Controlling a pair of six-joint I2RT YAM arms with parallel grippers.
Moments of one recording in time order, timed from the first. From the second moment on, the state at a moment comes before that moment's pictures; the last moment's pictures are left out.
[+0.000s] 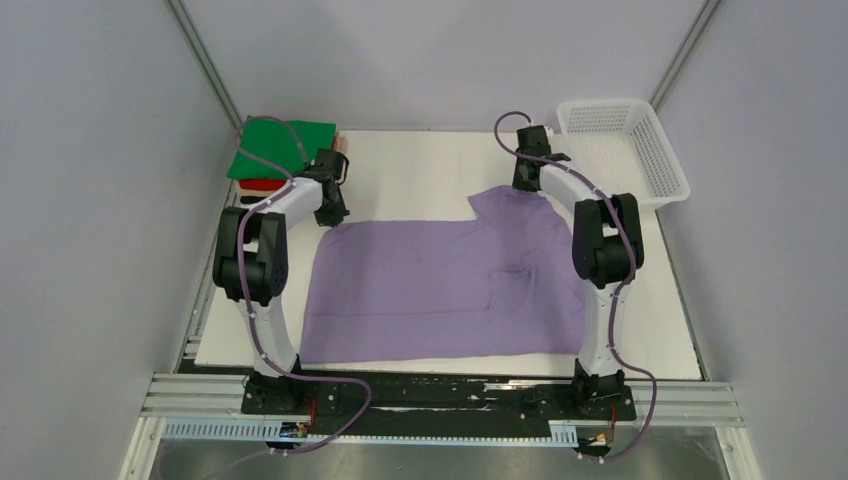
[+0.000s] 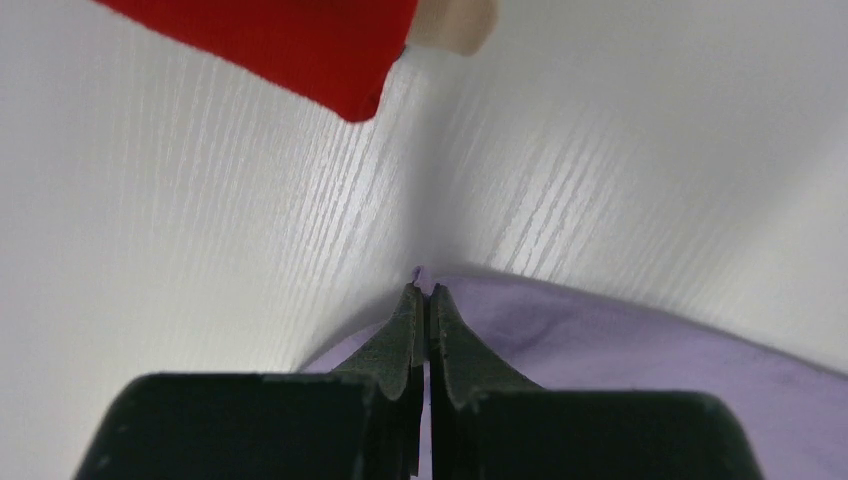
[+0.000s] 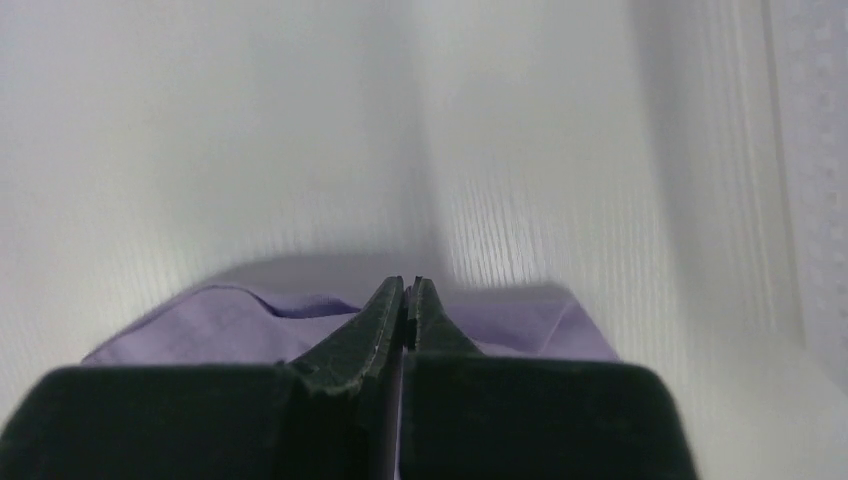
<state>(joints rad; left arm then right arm) -0.17 1.96 1.38 -0.54 -0.24 -0.47 0.19 2.20 1.71 -0.39 0.25 0.30</state>
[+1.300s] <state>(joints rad) -0.34 1.15 0.75 -0.56 -0.31 -0.66 0.37 0.97 0.95 -0.79 0.34 0.57</state>
